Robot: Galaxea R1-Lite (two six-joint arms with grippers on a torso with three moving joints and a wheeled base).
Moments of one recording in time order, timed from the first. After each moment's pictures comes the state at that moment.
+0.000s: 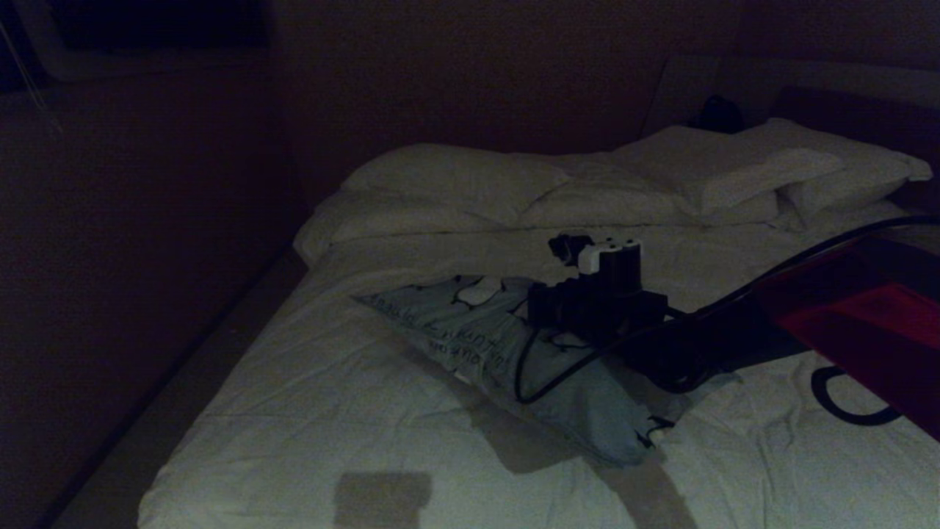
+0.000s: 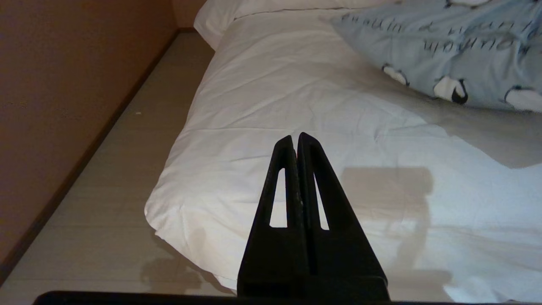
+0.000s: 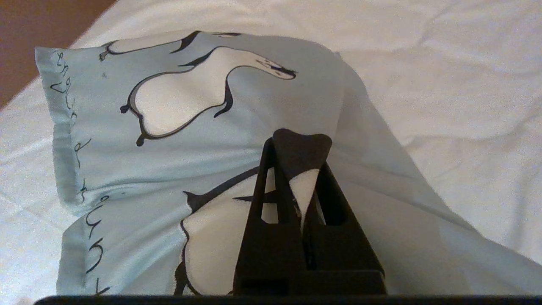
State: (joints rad) left arm 0.00 0.00 0.00 0.00 0.01 0.00; right arm 0.52 2.19 -1.30 -0.66 -0.12 0.12
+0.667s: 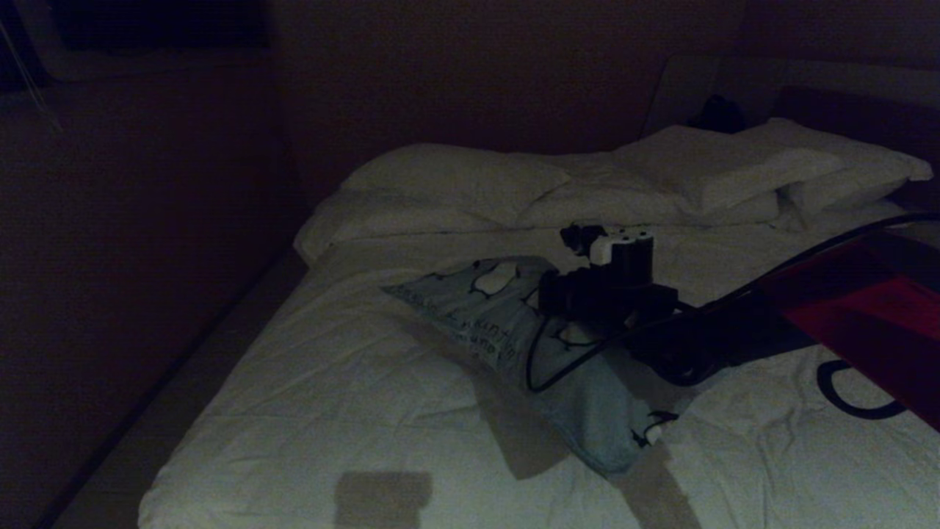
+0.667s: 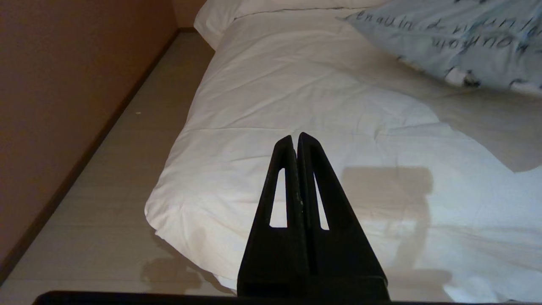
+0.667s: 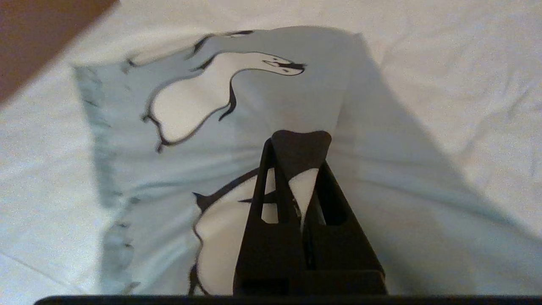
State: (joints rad) left arm 0.00 0.00 0.00 0.00 0.01 0.00; right arm 0.49 2.19 -1.31 -0.70 -0.16 0.09
